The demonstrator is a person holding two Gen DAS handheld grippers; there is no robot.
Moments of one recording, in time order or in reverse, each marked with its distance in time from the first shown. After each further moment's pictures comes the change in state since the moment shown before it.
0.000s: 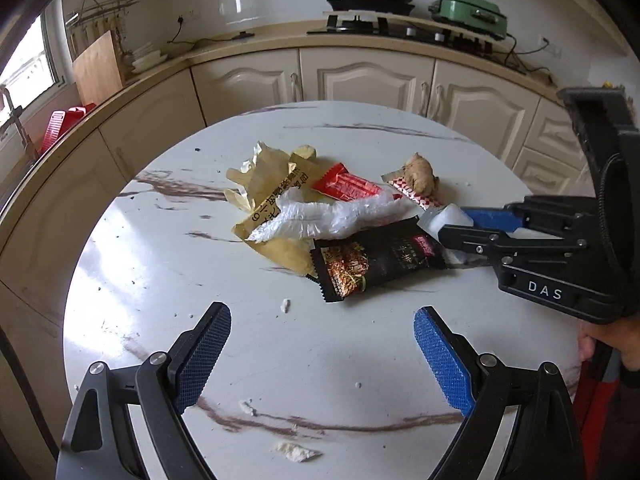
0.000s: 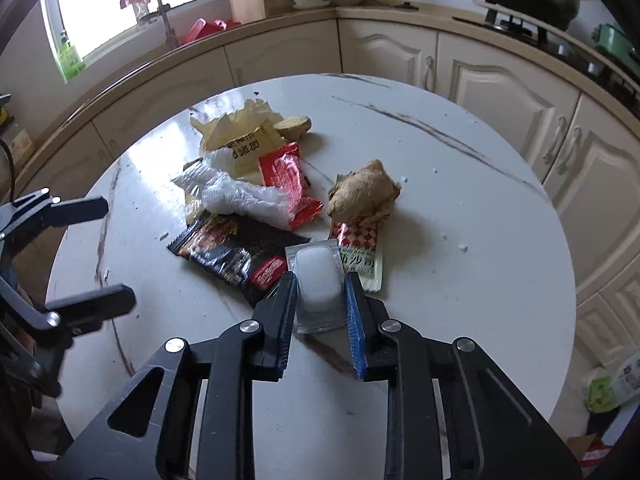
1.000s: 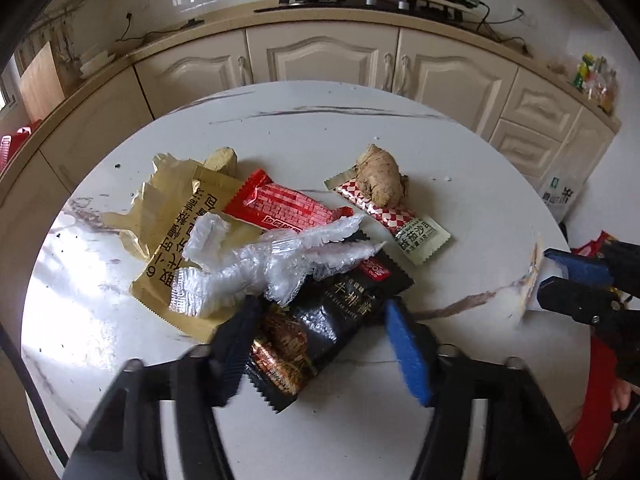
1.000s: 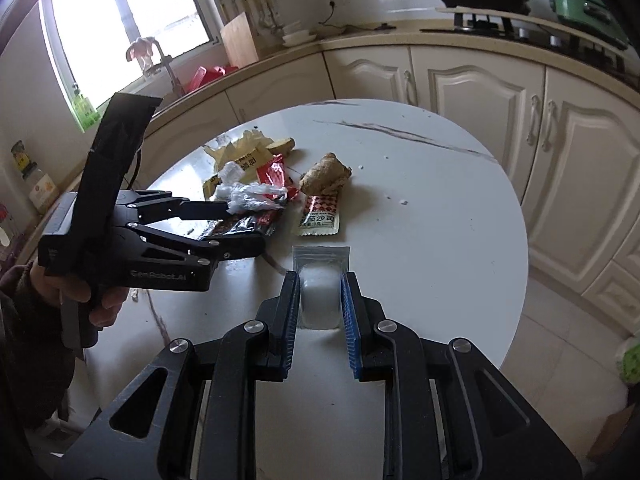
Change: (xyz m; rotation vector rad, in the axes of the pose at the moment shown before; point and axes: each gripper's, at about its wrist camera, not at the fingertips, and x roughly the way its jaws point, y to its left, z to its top) left arm 0.101 -0.032 0.047 0.101 0.063 -0.095; right arm -0.061 -0.036 -0.054 0.129 -0.135 0.105
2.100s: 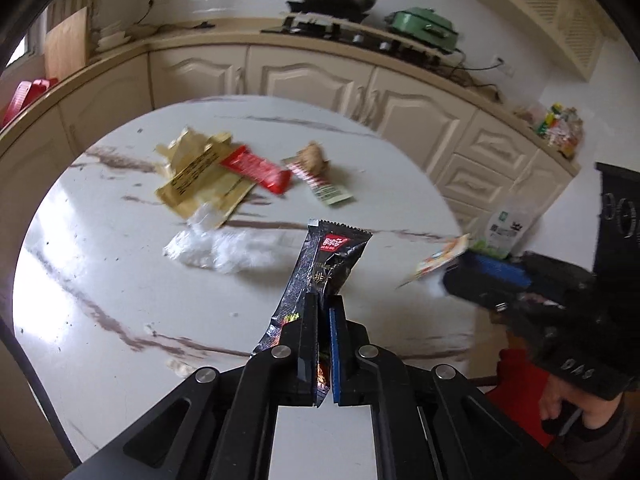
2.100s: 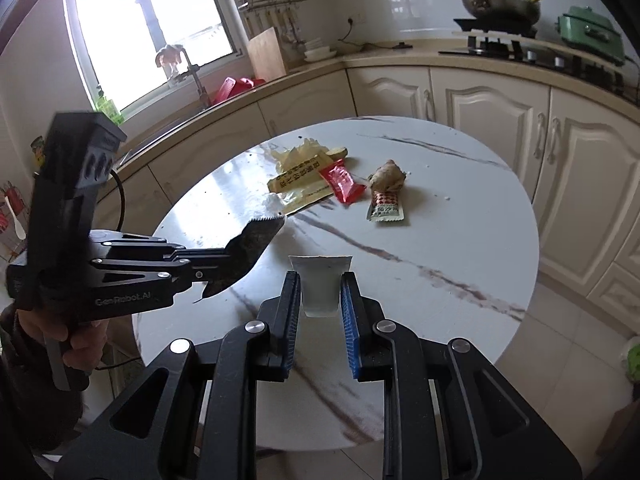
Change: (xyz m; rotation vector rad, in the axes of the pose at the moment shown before) left arm -0.116 -0.003 -0.077 -0.134 -0.094 -0.169; right arm -0.051 0.067 -0.027 -0.023 -0.052 0.019
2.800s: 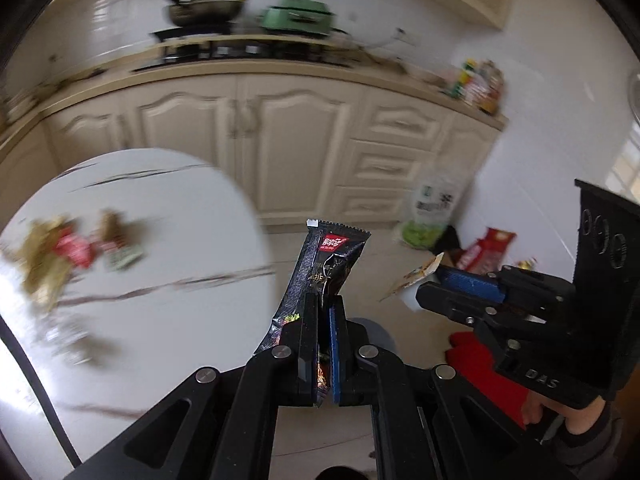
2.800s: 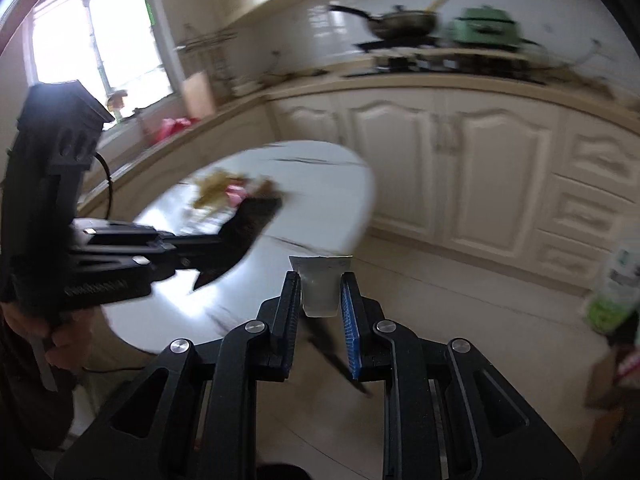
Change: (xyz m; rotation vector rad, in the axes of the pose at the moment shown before) left arm 0.035 -0.184 0.029 0.242 0.014 -0.177; right arm -0.148 -0.108 -0.072 0.175 -0.086 -0.253
